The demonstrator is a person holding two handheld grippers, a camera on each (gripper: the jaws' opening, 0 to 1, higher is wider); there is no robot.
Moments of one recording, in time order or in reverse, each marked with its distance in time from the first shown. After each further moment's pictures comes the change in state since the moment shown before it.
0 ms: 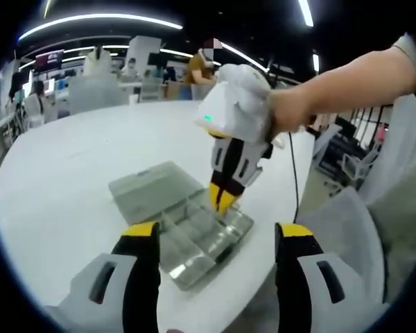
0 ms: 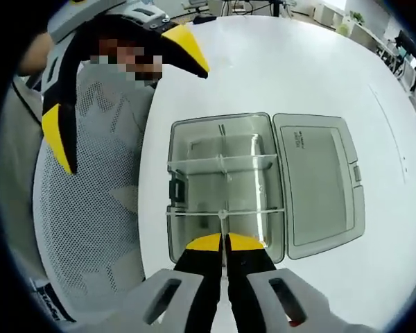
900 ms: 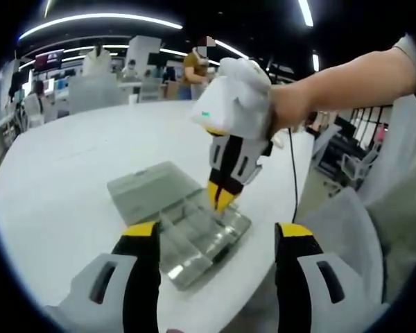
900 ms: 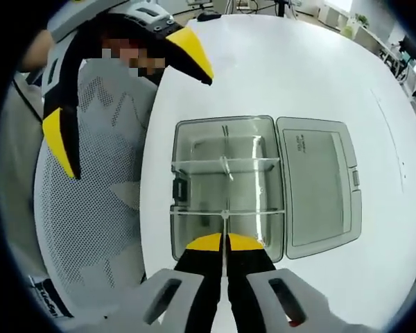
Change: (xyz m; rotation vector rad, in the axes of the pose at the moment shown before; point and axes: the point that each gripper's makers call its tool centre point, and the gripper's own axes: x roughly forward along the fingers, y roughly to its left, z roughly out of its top) left arm 0.001 -0.004 0.000 -0.002 0.000 -0.003; right arm -0.004 0.002 0.003 -0.059 0.026 -0.016
